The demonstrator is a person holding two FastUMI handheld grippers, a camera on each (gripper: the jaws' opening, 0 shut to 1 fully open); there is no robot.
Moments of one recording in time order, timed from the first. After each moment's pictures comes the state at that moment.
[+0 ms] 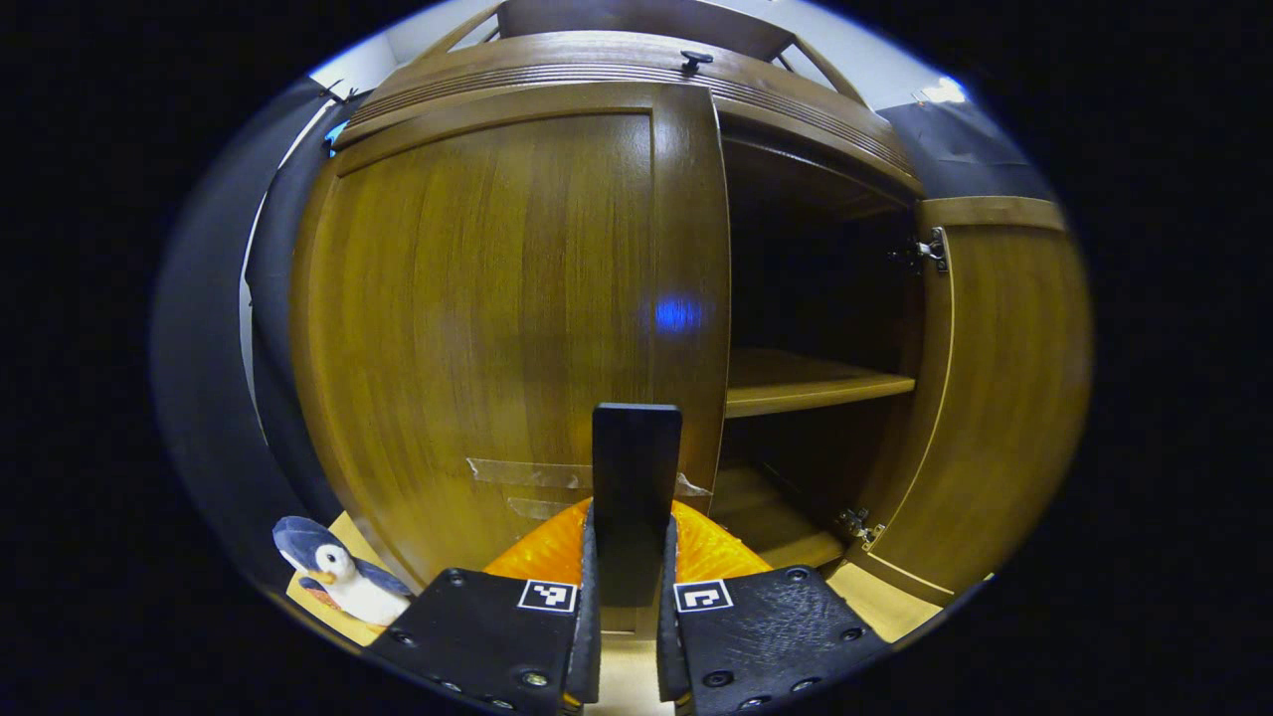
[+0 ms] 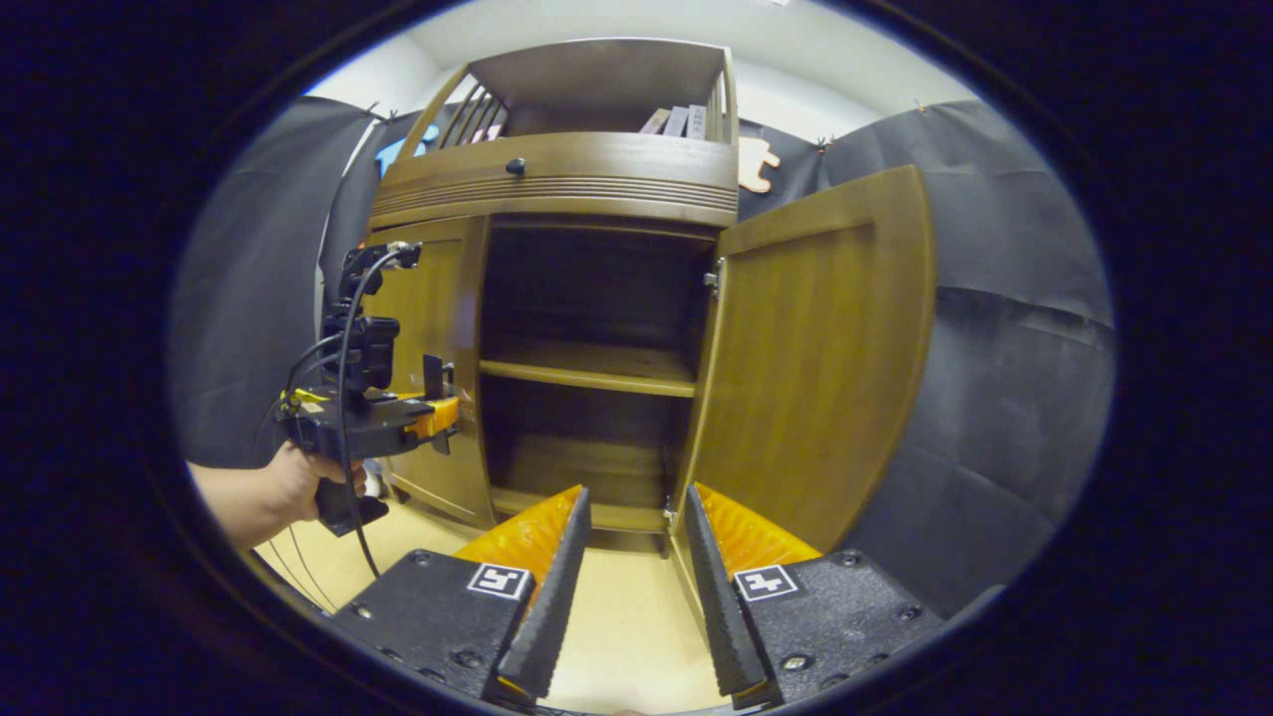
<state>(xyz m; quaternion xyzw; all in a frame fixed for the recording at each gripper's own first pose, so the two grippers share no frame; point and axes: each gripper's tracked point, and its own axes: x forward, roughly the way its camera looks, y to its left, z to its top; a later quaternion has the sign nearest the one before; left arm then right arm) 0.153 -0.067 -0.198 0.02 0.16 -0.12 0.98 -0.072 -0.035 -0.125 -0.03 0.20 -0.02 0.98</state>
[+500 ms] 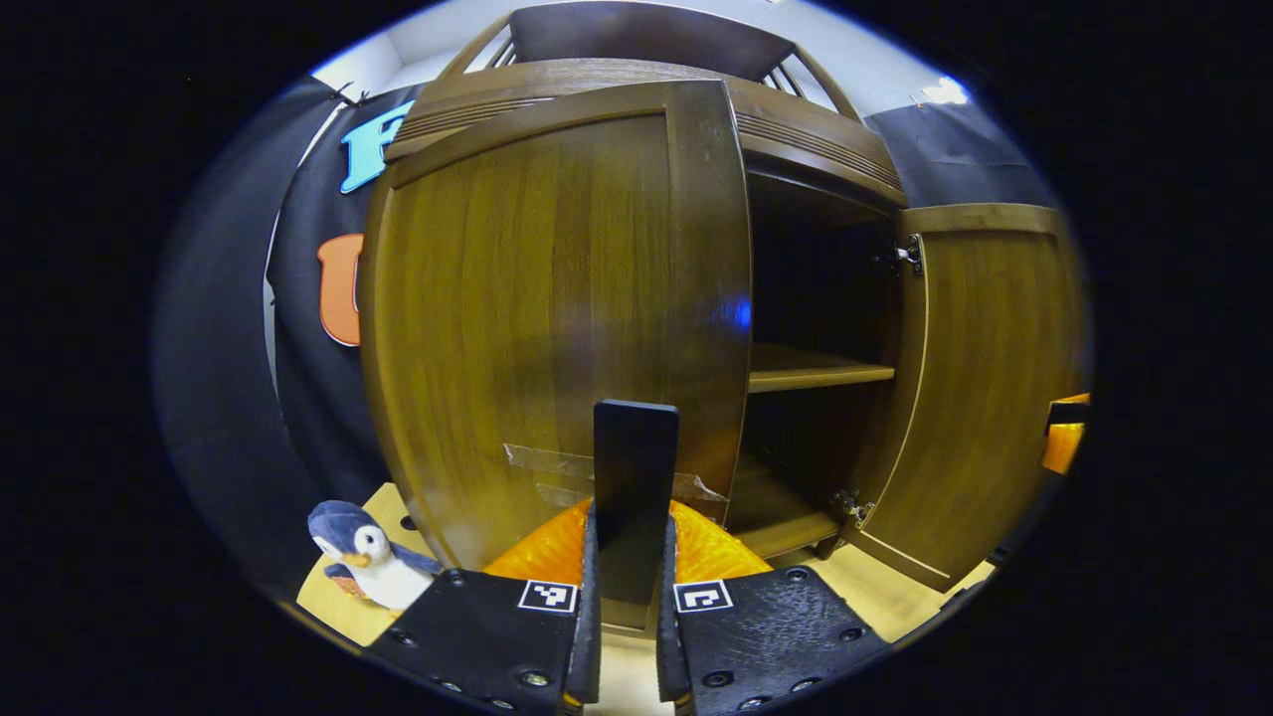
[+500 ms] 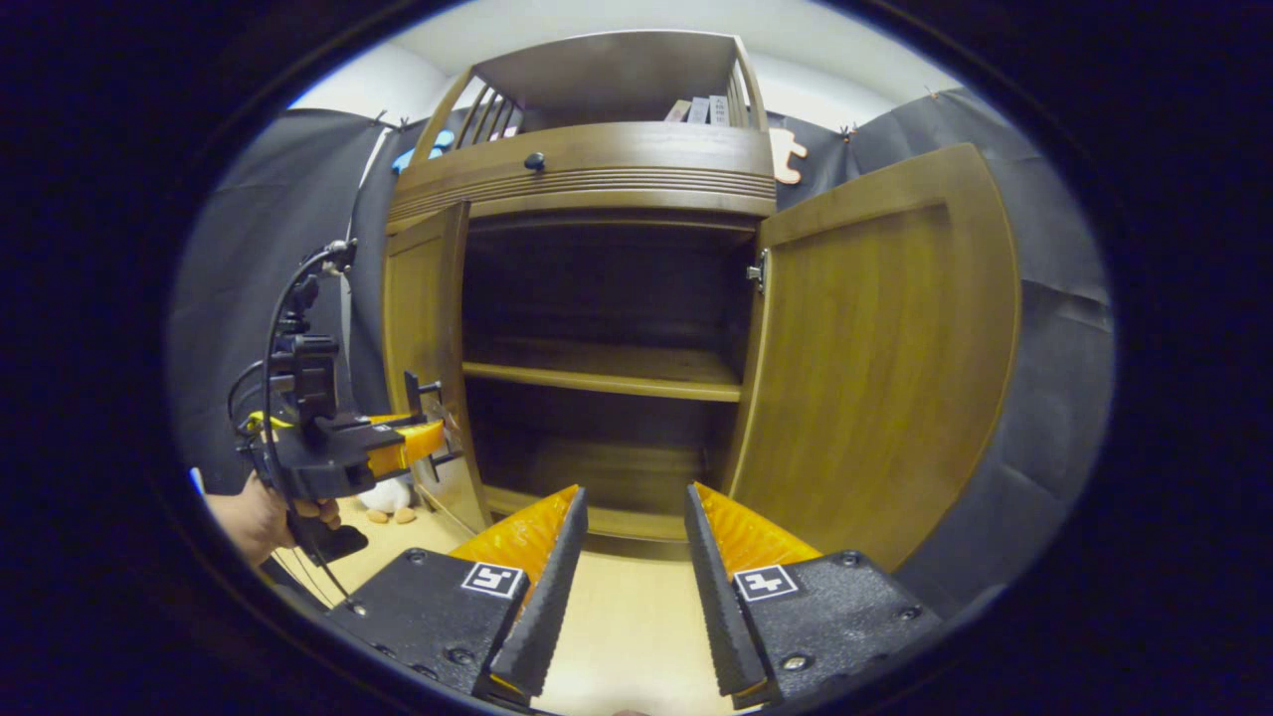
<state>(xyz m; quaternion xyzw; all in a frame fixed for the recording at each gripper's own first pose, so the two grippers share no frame) 0.103 -0.039 -0.187 0.02 0.15 -0.11 0.98 -0.048 -0.016 -0.132 -0.01 0.20 0.03 0.98</state>
